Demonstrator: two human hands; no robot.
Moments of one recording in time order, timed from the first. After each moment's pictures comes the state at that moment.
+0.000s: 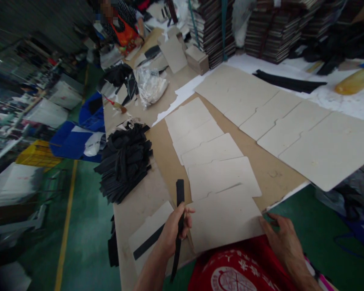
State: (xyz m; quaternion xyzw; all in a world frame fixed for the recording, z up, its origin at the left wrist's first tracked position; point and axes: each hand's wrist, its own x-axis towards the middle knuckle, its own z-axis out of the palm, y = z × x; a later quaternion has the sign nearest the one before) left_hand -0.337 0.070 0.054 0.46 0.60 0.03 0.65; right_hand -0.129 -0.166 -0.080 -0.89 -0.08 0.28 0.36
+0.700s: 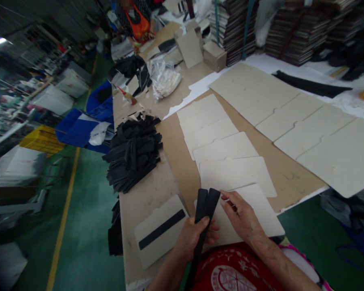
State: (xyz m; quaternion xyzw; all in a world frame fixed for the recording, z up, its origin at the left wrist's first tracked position) left_hand -0.365 0.032 0.017 0.33 0.56 0.04 0.76; right_hand -0.187 -0.039 -0.010 -0.72 -0.34 0.37 0.47
